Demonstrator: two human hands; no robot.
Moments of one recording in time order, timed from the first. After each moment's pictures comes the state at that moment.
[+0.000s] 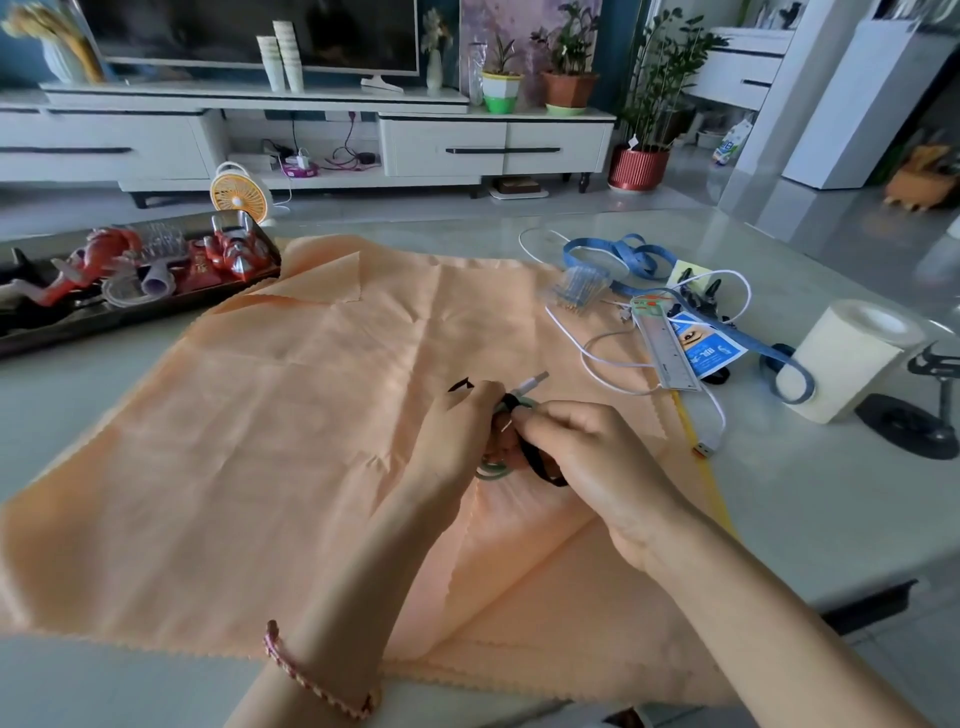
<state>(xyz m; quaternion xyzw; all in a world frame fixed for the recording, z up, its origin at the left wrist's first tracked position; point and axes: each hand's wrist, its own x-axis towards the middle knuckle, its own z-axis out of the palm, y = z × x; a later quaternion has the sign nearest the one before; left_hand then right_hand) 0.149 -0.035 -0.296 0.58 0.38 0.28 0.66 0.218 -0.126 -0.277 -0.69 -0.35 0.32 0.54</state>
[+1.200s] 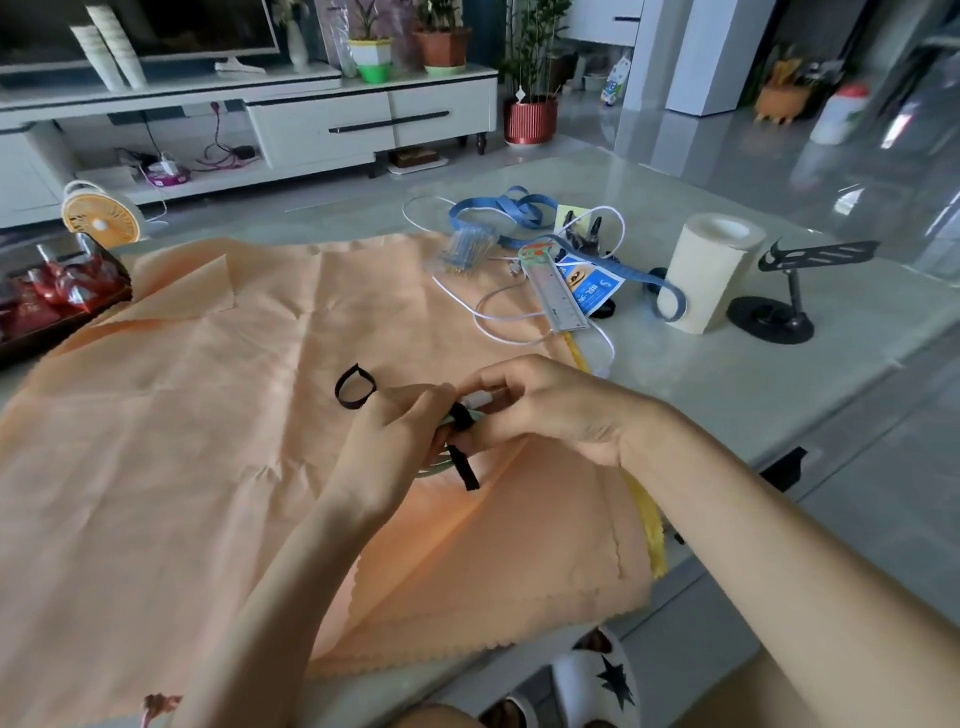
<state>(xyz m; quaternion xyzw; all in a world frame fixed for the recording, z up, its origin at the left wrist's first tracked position) 0.157 -0.061 -0.302 0.75 0.25 0.25 0.55 0.274 -0.155 -0.278 -0.67 -0.42 0.43 0.44</state>
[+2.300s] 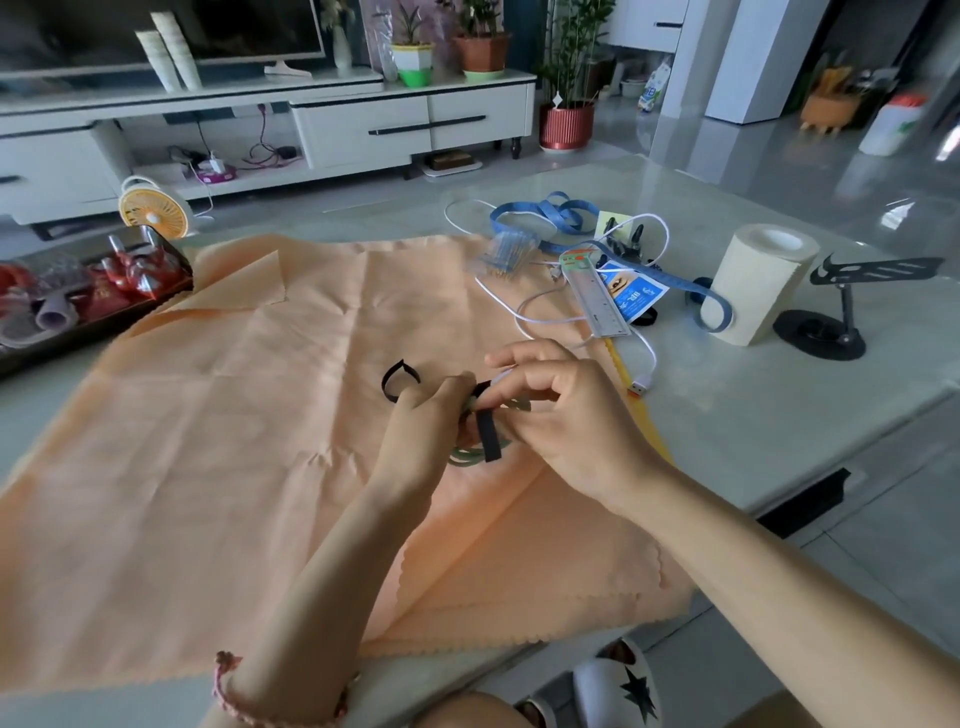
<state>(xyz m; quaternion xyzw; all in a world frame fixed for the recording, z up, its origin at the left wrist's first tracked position) 0.160 -0.054 -0.307 0.63 0.32 0.26 0.66 0.240 -0.153 -0.285 -0.65 -0.45 0.20 0.58</state>
